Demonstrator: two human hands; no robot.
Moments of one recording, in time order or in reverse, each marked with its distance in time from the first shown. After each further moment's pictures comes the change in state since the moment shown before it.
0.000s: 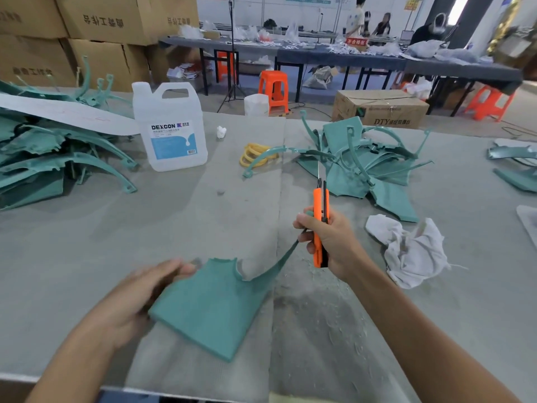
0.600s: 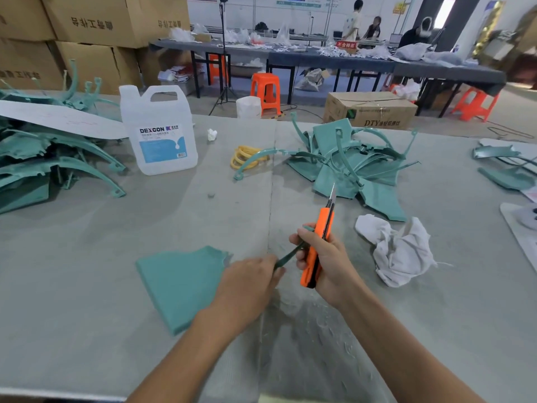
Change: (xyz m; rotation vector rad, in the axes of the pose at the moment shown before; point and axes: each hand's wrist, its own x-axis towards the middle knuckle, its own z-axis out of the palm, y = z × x) left_hand 0.034 -0.033 0.146 1.458 -0.028 0.755; right_hand -0.039 0.008 0.007 0.355 0.074 0.121
